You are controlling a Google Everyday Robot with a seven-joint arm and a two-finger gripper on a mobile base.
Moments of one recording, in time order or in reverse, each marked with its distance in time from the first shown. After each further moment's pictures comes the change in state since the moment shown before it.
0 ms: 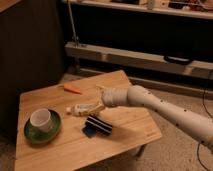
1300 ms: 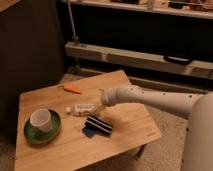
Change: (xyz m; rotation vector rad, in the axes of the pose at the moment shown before) arm 0.096 -0.023 0.045 -0.030 0.278 0.000
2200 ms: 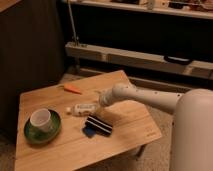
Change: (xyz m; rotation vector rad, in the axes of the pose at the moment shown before) arm 0.001 0.004 0.046 -0.109 0.009 -0.145
